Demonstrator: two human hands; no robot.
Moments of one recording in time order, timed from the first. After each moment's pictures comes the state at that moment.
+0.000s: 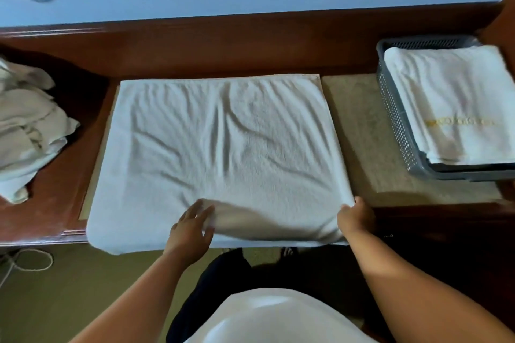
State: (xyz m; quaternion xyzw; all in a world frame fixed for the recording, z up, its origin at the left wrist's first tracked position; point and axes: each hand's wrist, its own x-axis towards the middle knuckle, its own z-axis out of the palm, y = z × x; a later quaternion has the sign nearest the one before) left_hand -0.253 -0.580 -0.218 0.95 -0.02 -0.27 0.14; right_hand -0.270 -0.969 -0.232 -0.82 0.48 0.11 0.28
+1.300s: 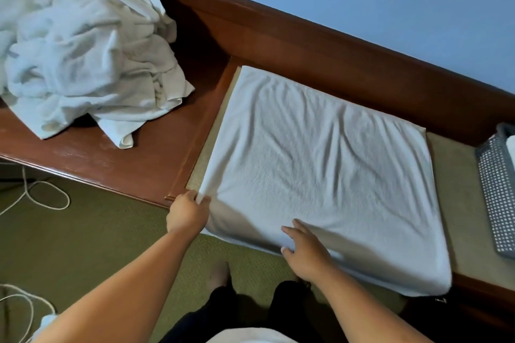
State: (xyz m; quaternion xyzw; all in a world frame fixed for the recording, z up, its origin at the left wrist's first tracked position) left_hand -0.221 -0.314 -0.233 0.86 0.31 -0.17 0.36; right_hand -0.257 -0.609 -0.202 -0.91 0.01 0.35 0.22
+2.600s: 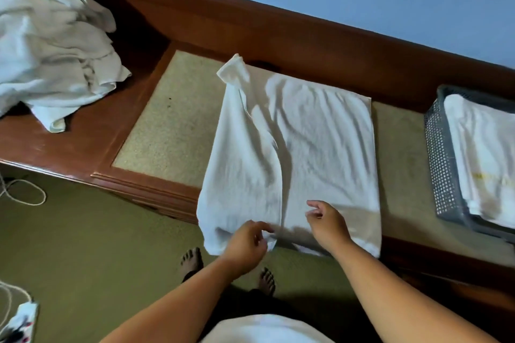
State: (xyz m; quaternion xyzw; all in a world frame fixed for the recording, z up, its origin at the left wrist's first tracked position) left_hand -0.313 -0.623 -0.219 0.84 0.03 -0.27 0.47; right_hand -0.259 -0.838 -0.185 -0.88 0.19 0.23 0.37
